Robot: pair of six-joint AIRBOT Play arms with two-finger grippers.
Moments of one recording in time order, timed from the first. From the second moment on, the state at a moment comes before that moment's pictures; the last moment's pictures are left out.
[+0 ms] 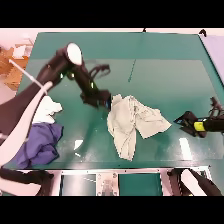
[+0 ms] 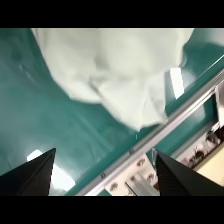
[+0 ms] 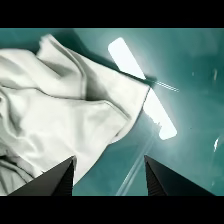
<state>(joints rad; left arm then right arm) -0.47 -1.60 1.57 1.01 -1.61 -1.55 -0.53 -0.89 0.58 -1.07 1.24 1.57</state>
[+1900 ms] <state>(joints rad) -0.23 -0.99 1.92 1.28 -1.40 -1.47 -0.50 -0.78 1.58 -0.77 1.25 1.38</state>
